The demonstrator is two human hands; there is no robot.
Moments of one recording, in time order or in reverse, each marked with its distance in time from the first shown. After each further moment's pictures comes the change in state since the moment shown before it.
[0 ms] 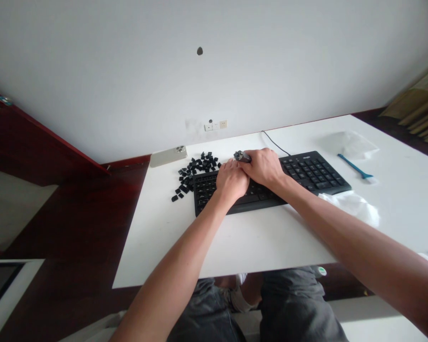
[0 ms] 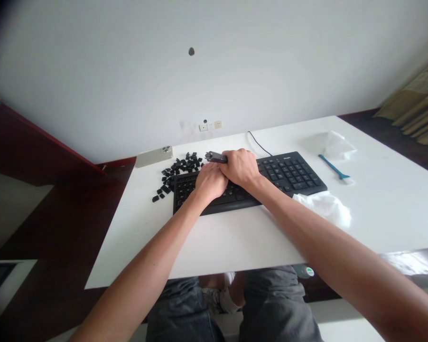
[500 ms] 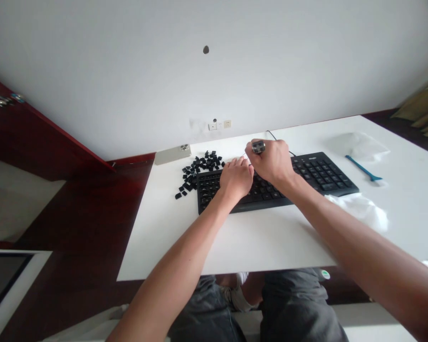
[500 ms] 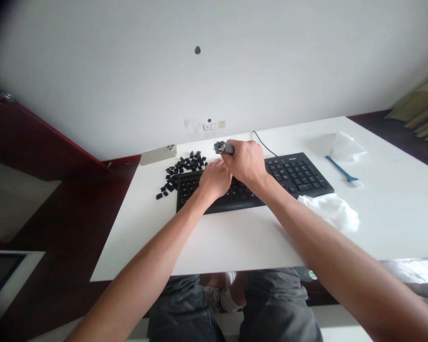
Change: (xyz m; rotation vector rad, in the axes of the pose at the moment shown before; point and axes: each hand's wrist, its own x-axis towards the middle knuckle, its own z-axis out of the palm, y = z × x) left_hand 0.002 0.008 -0.012 -0.119 -0.017 -0.105; right_hand 0.000 -0.006 -0.025 0.112 0.179 0.060
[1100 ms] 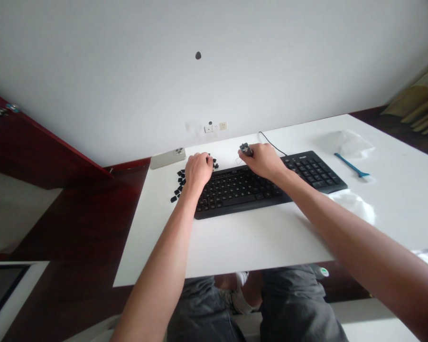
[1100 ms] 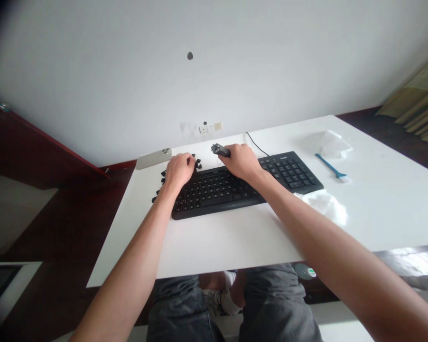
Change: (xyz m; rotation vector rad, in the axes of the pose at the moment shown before) left_hand 0.004 -0.076 -0.043 0.111 0.112 -0.304; right_hand 0.008 0.024 0.015 0.070 -0.174 -0.003
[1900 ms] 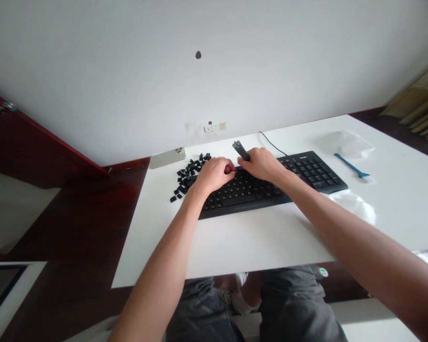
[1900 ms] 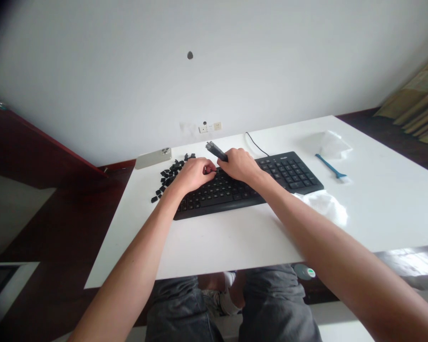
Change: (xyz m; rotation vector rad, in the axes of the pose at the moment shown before) left_hand -0.010 0.027 -0.005 -0.322 -0.196 0.416; right_hand -0.002 -0.010 -0.003 -0.045 -0.182 0.093
